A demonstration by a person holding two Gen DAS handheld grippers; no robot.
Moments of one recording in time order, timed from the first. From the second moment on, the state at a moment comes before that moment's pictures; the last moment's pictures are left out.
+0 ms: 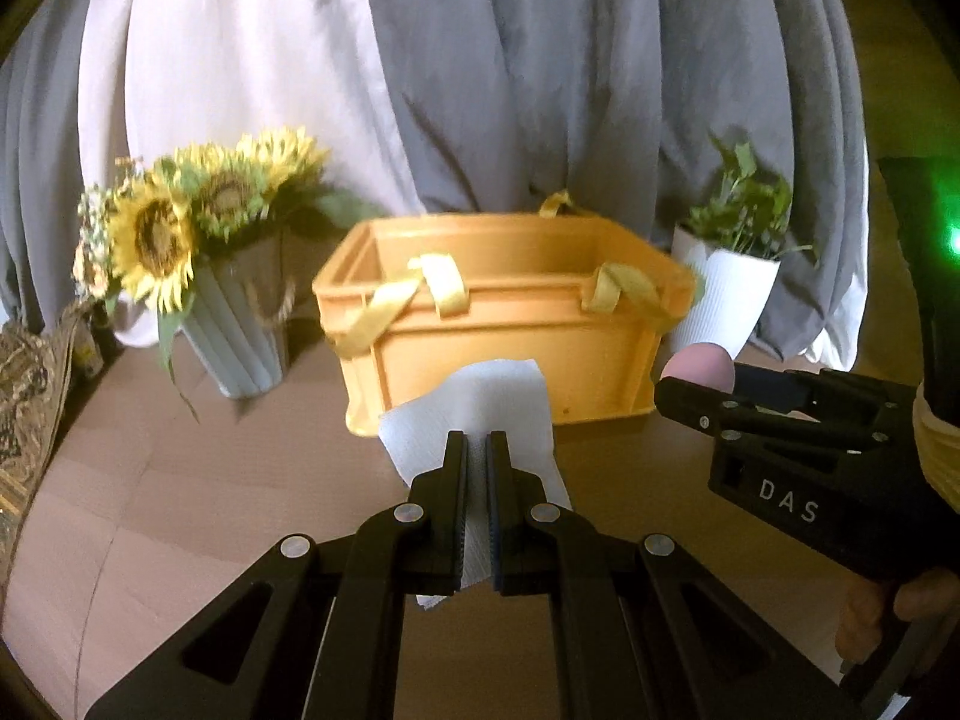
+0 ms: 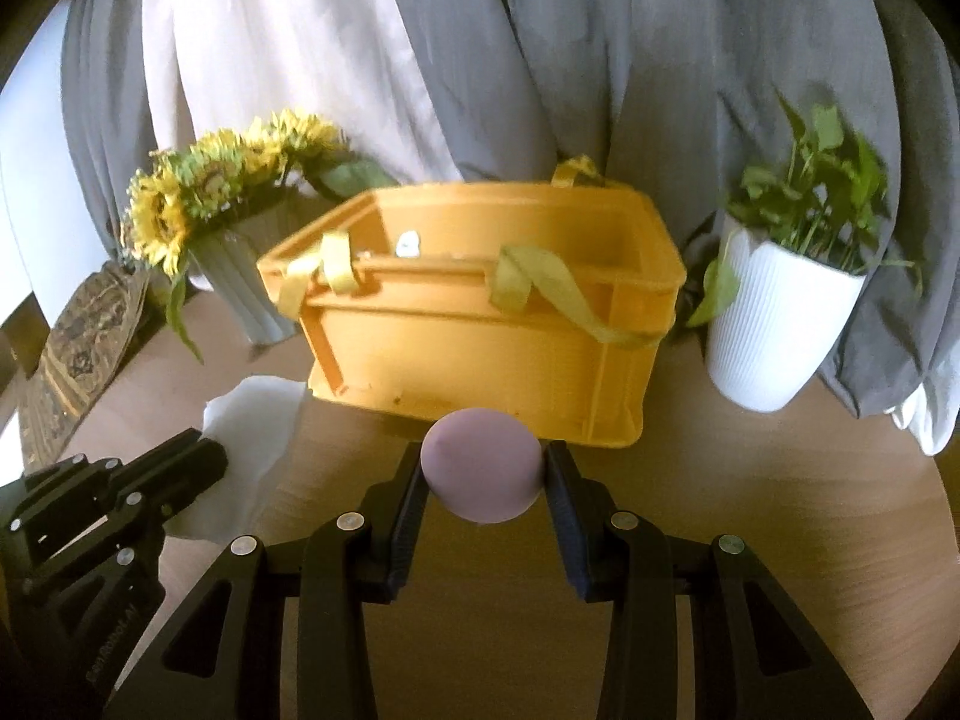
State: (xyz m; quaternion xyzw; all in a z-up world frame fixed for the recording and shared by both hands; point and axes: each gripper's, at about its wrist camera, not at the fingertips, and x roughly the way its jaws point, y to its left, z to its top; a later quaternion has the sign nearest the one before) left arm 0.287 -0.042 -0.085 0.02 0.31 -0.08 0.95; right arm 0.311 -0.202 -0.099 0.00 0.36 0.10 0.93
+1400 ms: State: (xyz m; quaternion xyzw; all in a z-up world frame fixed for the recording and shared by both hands) left arm 0.333 -0.035 0.019 0.01 0.15 -0.13 0.98; right arm 0.331 -0.201 0.005 0.04 0.20 0.06 0.98
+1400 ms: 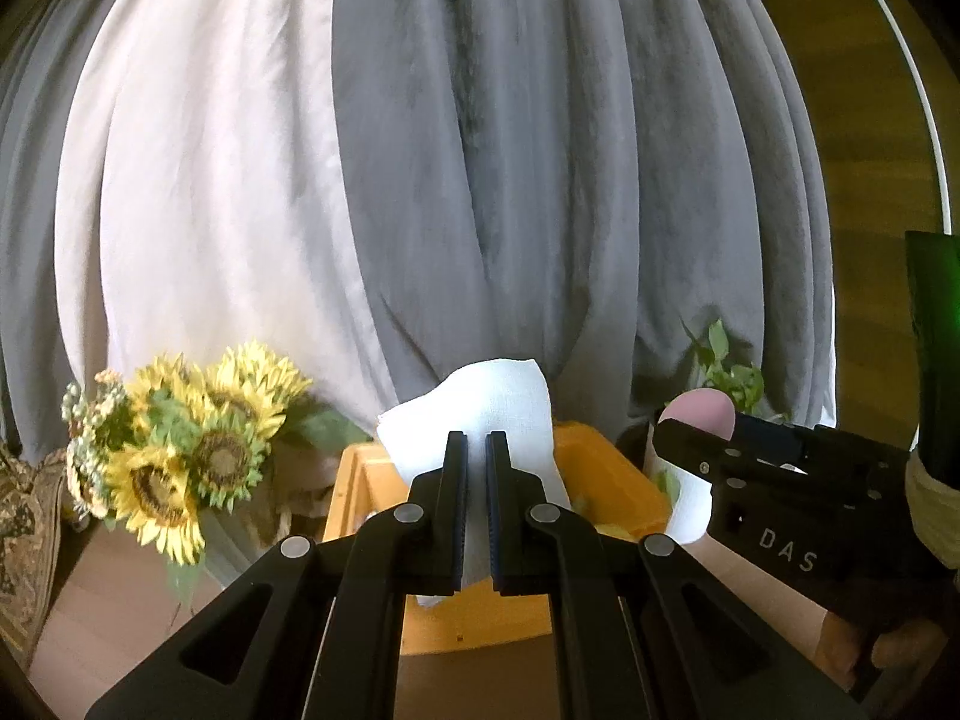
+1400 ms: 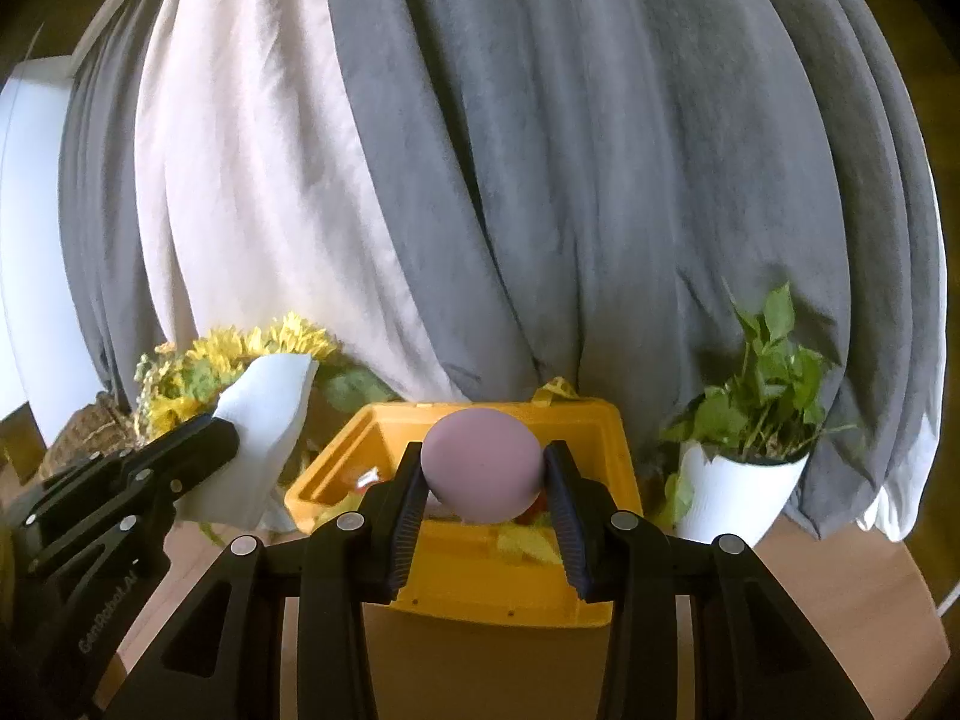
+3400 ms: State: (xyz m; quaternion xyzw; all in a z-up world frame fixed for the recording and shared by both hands) left arm 0.527 -0.072 -0.096 0.02 0.41 -0.17 0.90; right arm 0.519 -0.224 -0.084 0.06 0.39 0.04 0.92
